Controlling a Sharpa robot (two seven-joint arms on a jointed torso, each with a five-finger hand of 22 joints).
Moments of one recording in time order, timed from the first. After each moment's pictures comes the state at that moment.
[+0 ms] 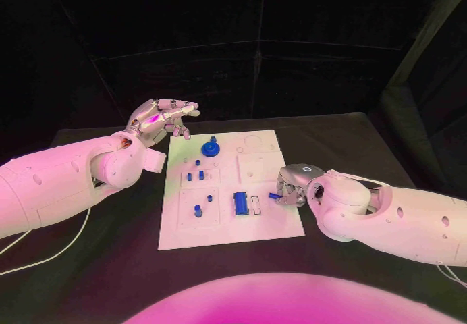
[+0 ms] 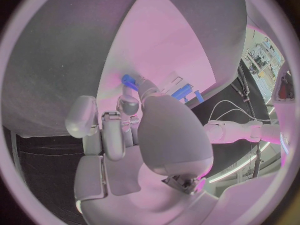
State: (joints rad) left arm 1.21 -0.77 -0.14 1.29 0.00 -0.03 0.51; left_hand 1.21 -0.05 0.37 -0.06 0.09 1.01 0.18 0.13 0.07 1.08 0.11 0.19 0.07 1.26 0.02 1.11 0.42 0.16 1.32 0.11 0.58 0.45; right arm 0.94 -0.89 -0.03 1.76 -1.72 -0.17 -0.66; right_hand 1.45 -0.07 0.15 0.15 0.27 1.06 0.10 0.16 0.41 1.34 0.01 0.96 1.12 1.47 -0.06 1.47 1.31 0.10 1.36 0.05 1.28 1.09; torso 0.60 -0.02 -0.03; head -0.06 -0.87
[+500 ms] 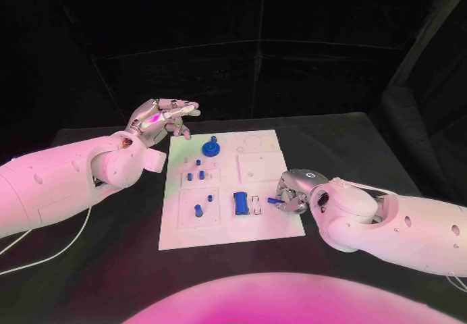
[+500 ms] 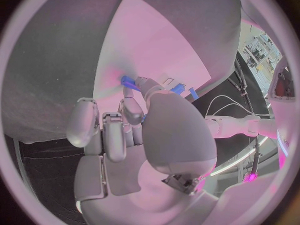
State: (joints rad) left arm 1.21 -0.77 -0.14 1.29 0.00 -0.02 0.51; left_hand 1.21 -0.05 0.37 -0.06 0.09 1.01 0.18 0.14 0.07 1.08 0.11 0.19 0.07 1.26 0.02 1.11 0.42 0.16 1.32 0.11 0.58 0.45; right arm 0.93 -0.92 -0.05 1.82 -1.69 -0.25 -0.67; right_hand 1.37 -0.11 0.26 0.15 0.41 1.12 0.08 0.17 0.20 1.40 -0.01 1.06 1.19 1.47 -0.07 1.51 1.31 0.10 1.40 0.04 1.32 1.17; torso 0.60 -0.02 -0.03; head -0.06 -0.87
